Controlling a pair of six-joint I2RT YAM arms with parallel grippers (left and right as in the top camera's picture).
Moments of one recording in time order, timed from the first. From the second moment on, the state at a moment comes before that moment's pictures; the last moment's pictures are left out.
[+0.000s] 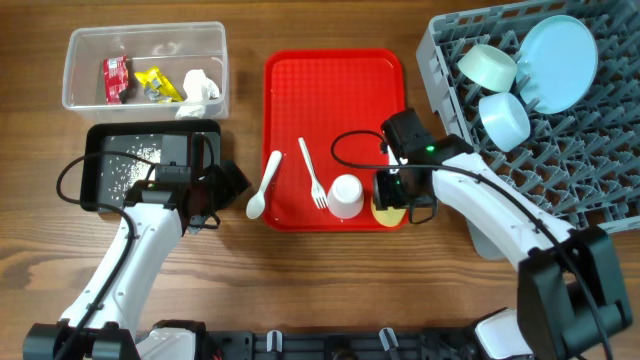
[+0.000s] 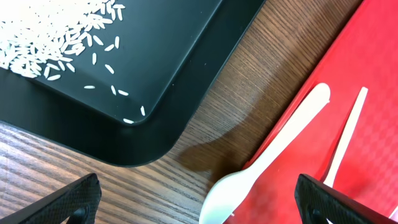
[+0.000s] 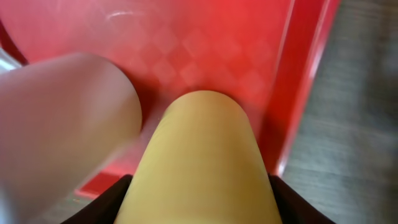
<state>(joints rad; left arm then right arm) -0.08 1.34 0.76 -0.63 0.12 -0.77 0.43 1.64 1.03 -0.83 -0.10 0.32</state>
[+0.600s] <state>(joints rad) -0.08 1.34 0.76 -0.63 0.12 -0.77 0.31 0.99 1.21 -1.21 0.26 0.41</state>
